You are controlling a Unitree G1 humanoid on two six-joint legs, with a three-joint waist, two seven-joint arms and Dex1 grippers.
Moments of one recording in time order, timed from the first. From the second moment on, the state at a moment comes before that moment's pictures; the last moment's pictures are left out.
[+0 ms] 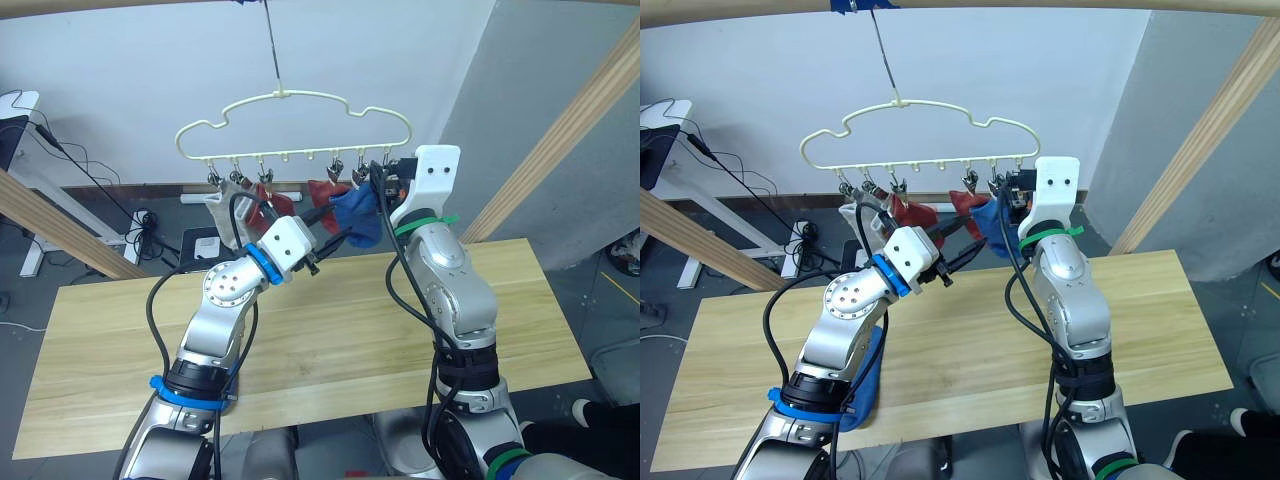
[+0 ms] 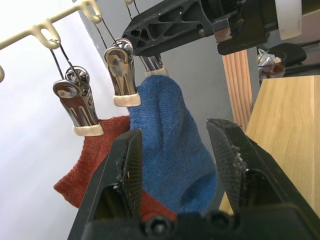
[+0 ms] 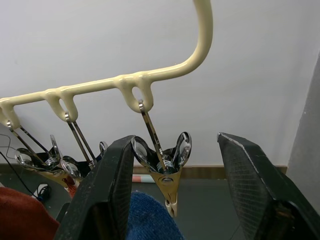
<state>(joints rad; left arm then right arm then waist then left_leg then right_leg) -0.42 0.33 -0.12 -0.03 -0.11 -0.01 -0.64 -0.60 0.12 0.03 -0.23 0.06 0.57 -0.04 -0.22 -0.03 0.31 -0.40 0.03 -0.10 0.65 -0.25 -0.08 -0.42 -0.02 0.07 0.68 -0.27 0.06</state>
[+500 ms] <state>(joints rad) -0.36 0.35 -0.12 -0.04 -0.10 -0.01 -0.64 -0.60 0.11 0.04 -0.23 0.06 0.55 -0.03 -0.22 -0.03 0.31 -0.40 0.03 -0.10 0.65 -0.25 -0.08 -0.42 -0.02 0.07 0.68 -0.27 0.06</state>
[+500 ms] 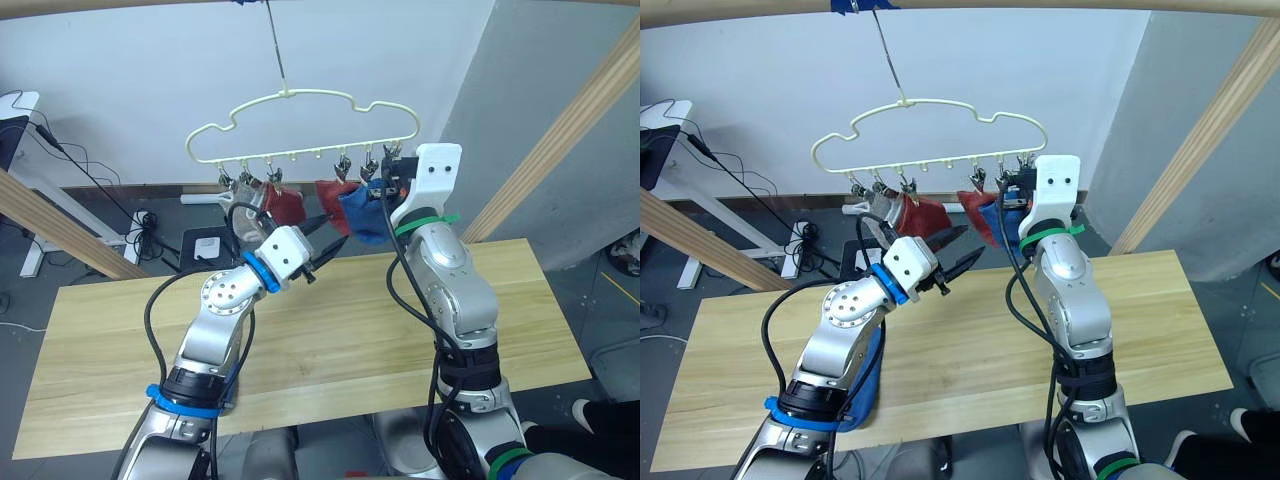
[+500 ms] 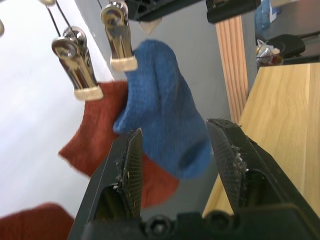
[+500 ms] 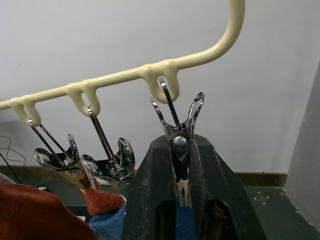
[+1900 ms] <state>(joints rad) -0.34 0.37 -0.12 -0.05 -0.09 -0.02 -0.64 -0.61 0.13 0.04 -0.20 0.06 0.54 -0.05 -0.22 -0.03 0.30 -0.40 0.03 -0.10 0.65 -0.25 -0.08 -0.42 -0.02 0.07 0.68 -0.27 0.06</state>
